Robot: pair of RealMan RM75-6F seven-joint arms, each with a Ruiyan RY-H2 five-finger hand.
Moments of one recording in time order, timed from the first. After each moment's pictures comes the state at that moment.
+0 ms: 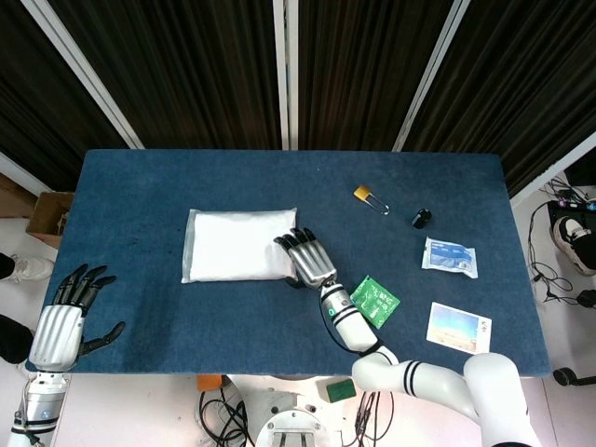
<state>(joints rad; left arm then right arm) -0.05 -1.29 0.02 -1.59 1.63 1.62 -0.07 0.86 -2.07 0.34 -1.07 -1.16 0.91 -0.38</state>
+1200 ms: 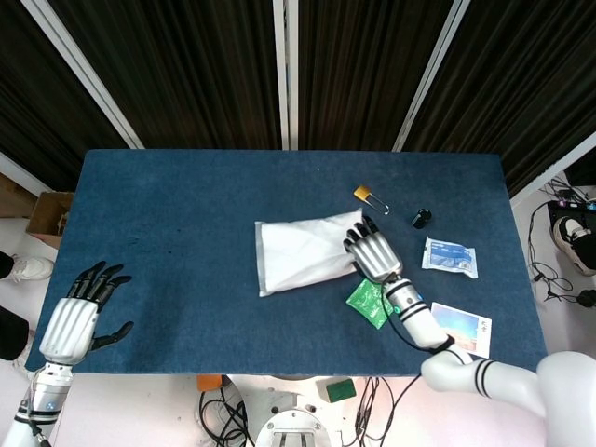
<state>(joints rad) -0.11 -1.25 0.02 -1.60 1.67 1.52 -0.04 0.73 -1.64 0.13 -1.30 -1.26 0.99 -0.48</state>
